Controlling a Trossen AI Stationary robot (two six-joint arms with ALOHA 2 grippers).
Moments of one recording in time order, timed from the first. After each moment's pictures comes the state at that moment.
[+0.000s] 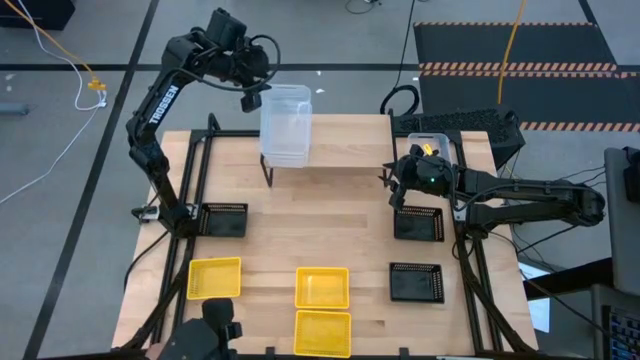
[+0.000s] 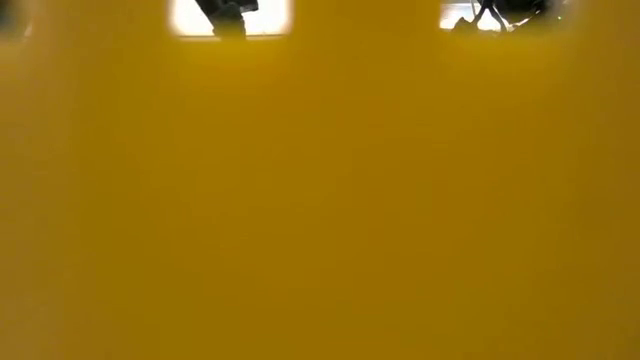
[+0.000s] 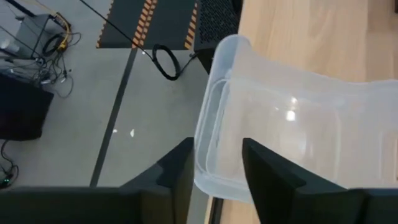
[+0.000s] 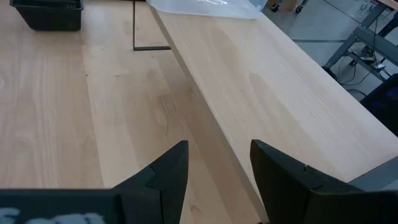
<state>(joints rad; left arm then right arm) 0.86 1.78 2.28 -1.32 0.21 0.70 -0.26 0.90 0.56 -0.16 0.26 -0.12</state>
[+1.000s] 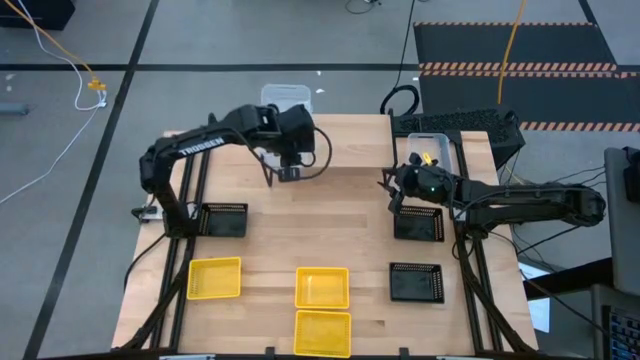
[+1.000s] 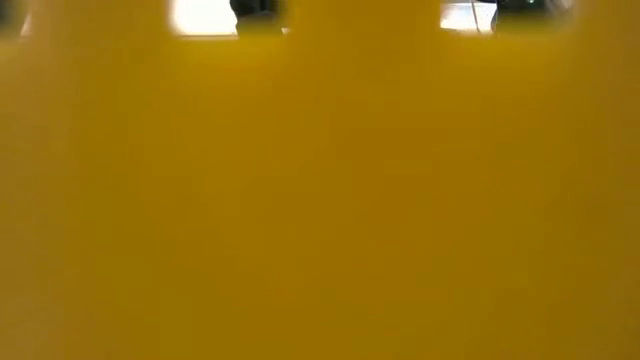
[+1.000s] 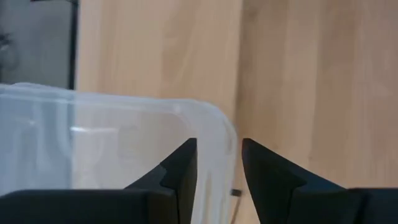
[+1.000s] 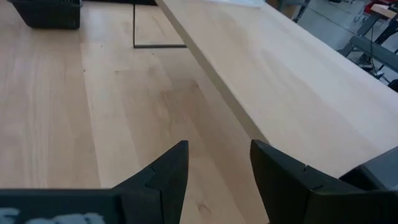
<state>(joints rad) 0.32 1.76 1.87 -1.22 -0.16 0.33 -0.26 0.90 0.35 0.13 0.26 -0.12</state>
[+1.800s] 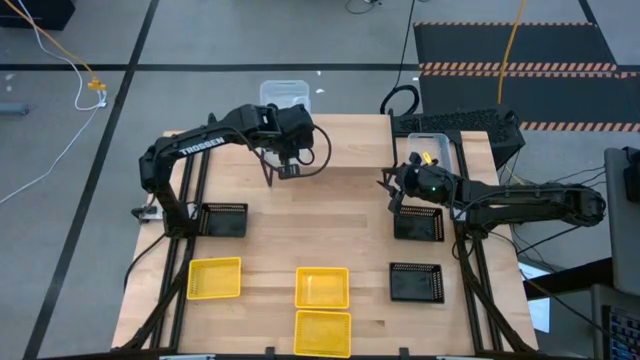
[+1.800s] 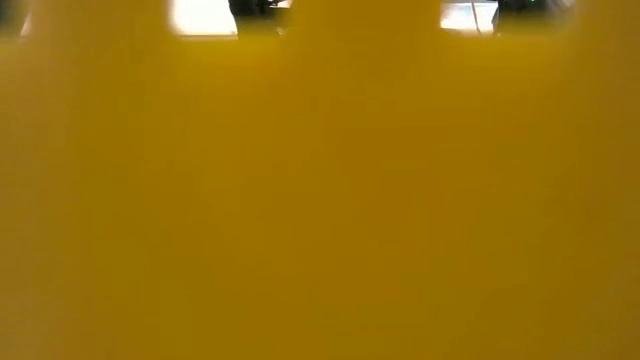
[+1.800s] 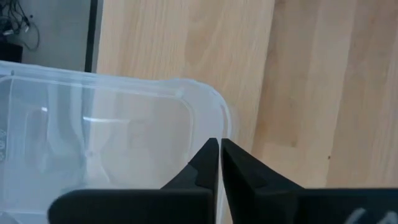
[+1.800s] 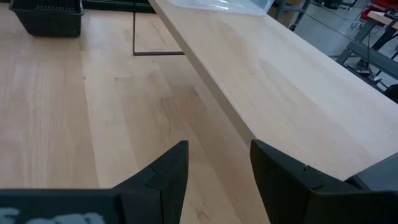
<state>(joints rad) 0.33 1.76 1.86 -1.22 -0.23 0.30 -0.26 0.90 0.35 0.15 0.26 -0.13</state>
